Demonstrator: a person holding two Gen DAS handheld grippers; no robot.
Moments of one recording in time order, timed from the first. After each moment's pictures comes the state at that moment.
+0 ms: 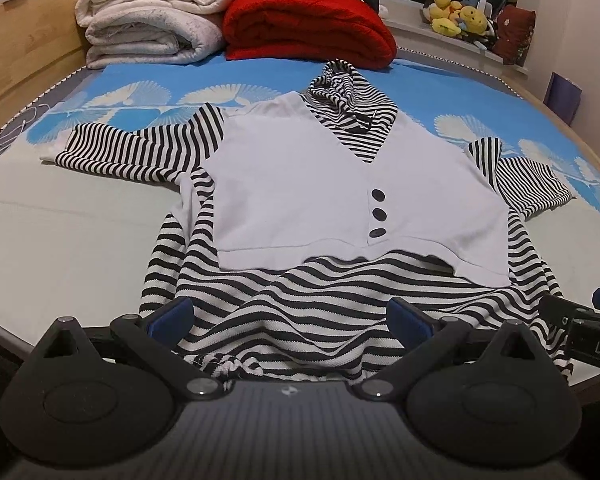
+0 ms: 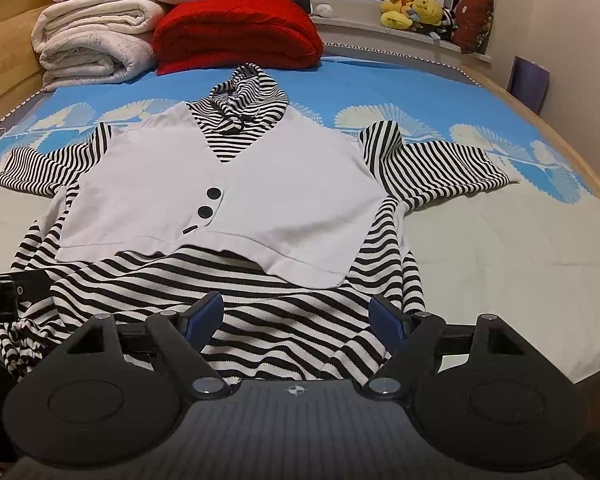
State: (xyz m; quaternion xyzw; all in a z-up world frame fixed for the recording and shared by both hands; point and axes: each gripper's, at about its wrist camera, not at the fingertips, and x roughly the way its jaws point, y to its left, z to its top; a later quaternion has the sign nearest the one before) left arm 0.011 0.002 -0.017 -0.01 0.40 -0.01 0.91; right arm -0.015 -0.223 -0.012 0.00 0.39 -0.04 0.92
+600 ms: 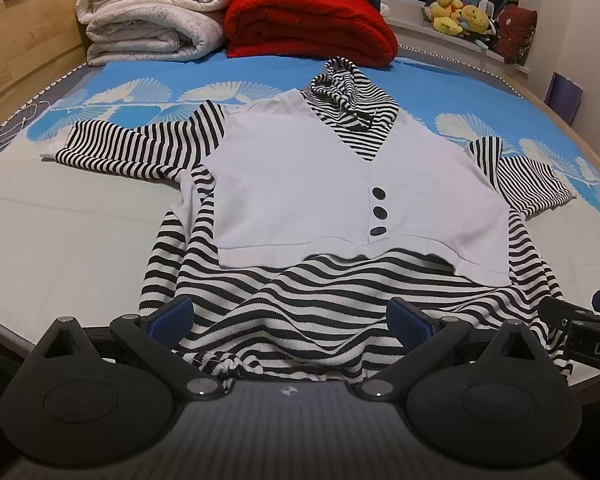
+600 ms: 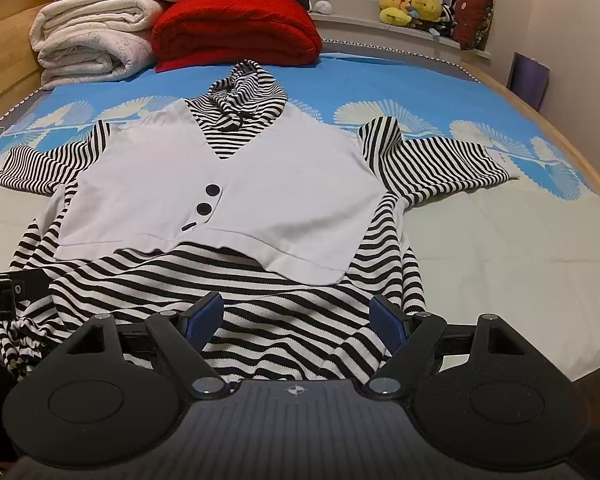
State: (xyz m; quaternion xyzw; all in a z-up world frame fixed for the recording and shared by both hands) left arm 0.009 0.002 -0.018 -0.01 0.41 -0.01 0.91; right arm -0.015 -0.223 -0.013 0.00 0.39 -0.04 0.92
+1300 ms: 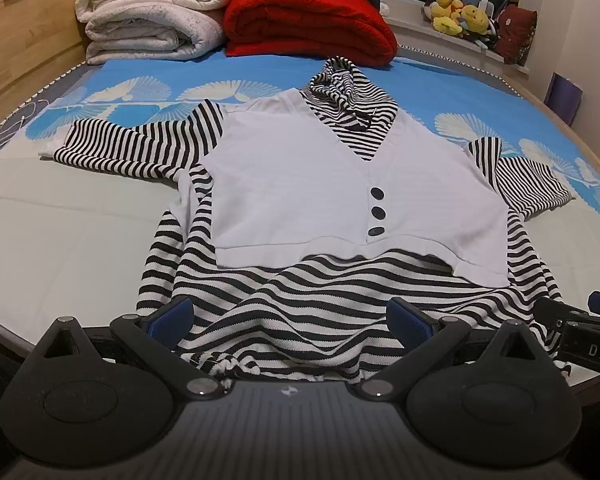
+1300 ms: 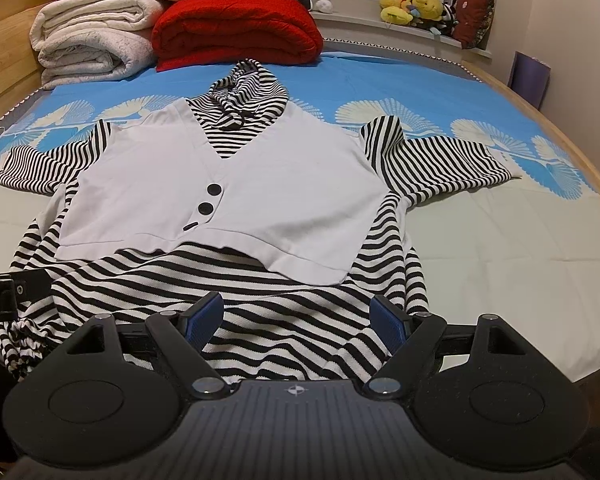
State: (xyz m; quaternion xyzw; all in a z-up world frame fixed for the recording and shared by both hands) left arm 0.010 0.000 -0.017 -0.01 0.41 -0.01 0.91; right arm -0.013 -0.223 -0.014 0.00 0.39 -0.04 0.92
